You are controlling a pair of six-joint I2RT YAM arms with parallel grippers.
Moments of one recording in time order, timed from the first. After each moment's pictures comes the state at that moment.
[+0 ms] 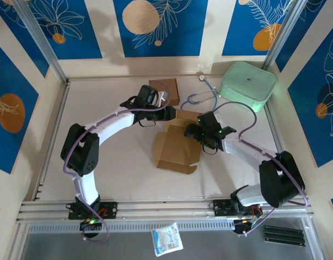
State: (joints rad) left arm -0.58 1.85 1.43 -0.36 0.38 -0.50; right arm 0.46 1.39 0.80 -0.38 0.04 0.81
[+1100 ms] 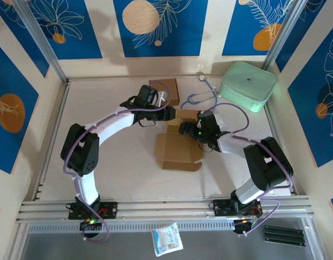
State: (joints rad) left arm -0.58 1.85 1.43 -0.36 0.38 -0.49; right arm 0.42 1.56 0.70 0.10 -0.17 0.69
